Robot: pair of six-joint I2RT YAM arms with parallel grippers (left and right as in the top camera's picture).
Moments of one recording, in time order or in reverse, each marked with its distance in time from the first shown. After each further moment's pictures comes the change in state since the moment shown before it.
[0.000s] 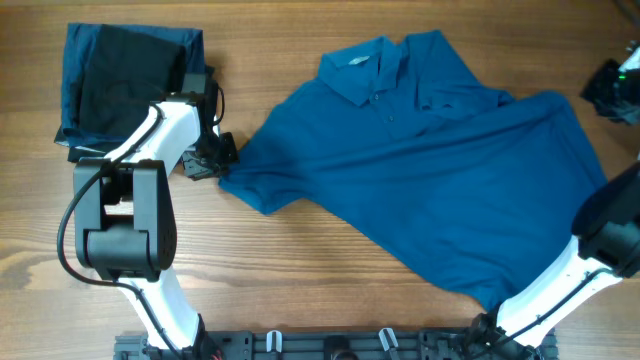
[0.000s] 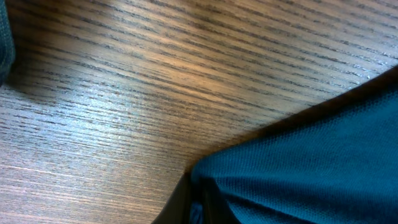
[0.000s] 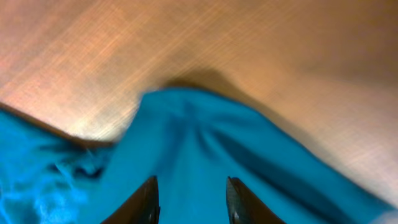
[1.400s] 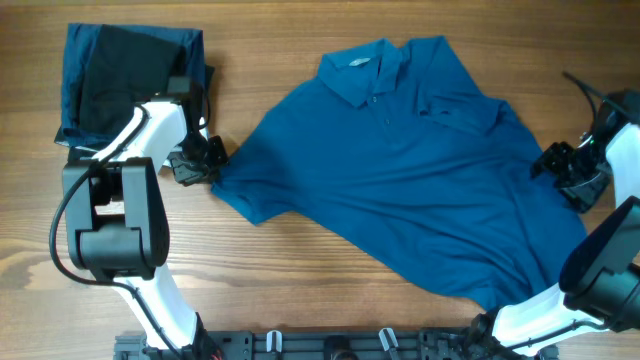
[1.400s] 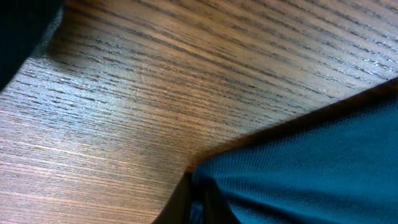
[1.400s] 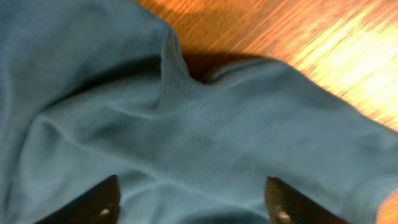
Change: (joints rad) left arm 0.070 0.006 0.002 -0.056 0.036 0.003; right arm 0.049 -0.322 -0.695 0.064 0.131 0.119
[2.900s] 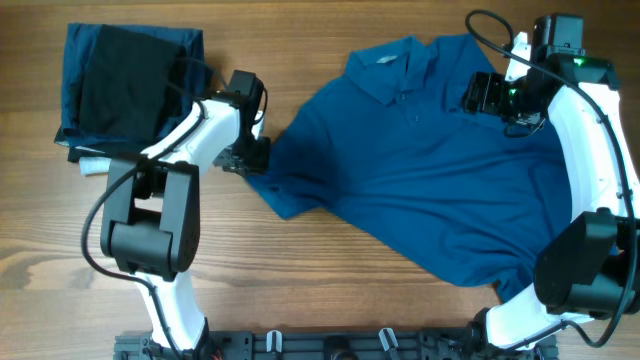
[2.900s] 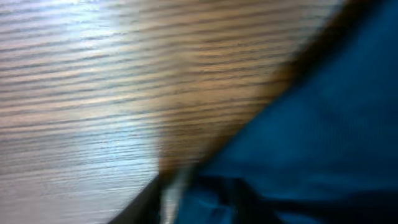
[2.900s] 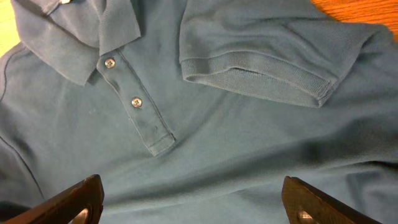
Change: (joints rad) left arm -0.247 0.023 0.047 0.060 -0.073 0.215; right arm 0.376 -0.016 0.278 0.047 -0.174 -0.220
